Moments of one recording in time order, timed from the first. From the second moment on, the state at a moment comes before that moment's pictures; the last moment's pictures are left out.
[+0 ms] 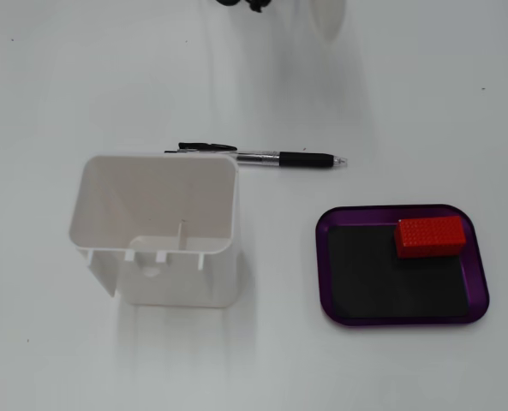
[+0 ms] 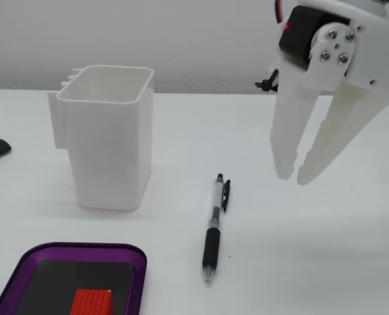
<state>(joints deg) -14.9 112.1 102.2 74.5 -2.4</state>
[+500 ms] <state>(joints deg) -16.3 67.1 54.8 82.1 -0.1</state>
